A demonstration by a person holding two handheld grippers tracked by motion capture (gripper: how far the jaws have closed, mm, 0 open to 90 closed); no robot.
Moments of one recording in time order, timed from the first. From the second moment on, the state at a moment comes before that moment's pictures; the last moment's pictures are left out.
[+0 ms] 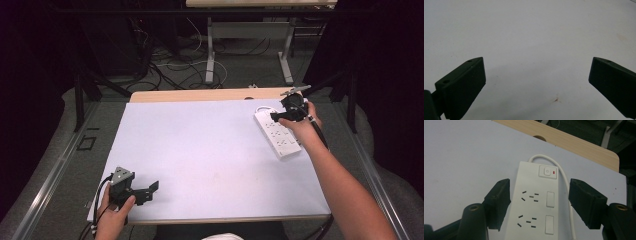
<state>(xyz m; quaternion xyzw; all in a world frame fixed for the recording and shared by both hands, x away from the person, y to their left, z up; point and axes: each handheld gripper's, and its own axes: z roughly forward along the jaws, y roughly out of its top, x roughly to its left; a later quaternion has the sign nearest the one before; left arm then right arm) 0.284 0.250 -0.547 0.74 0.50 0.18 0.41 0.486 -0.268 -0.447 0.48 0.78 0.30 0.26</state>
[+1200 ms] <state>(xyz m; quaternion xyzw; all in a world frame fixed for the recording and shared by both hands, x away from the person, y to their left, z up) 0.287 0.253 -0.549 0.74 0.51 0.18 0.41 0.537 -0.279 -0.458 0.54 0.75 0.30 0.23</state>
